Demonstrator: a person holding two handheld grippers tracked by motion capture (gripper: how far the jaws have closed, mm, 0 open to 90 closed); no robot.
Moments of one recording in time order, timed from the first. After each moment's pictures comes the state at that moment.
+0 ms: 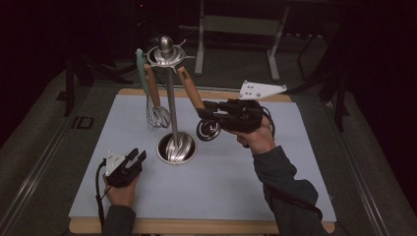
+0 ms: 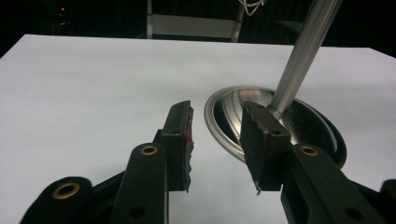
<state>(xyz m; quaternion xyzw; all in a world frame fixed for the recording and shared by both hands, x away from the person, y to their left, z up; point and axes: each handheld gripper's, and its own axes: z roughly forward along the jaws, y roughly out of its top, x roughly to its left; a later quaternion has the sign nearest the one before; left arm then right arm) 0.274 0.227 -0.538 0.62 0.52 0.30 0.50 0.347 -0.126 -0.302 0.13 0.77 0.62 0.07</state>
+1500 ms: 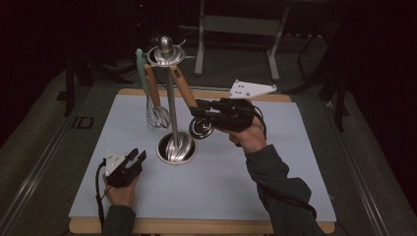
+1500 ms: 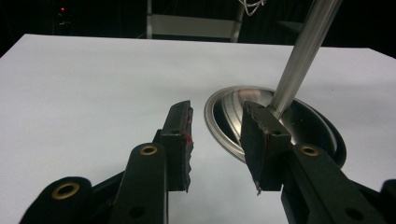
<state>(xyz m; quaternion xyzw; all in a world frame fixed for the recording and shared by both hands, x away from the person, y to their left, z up) 0.274 0.227 -0.538 0.62 0.52 0.30 0.50 0.350 -0.107 -0.306 0.15 0.77 0.62 0.08</state>
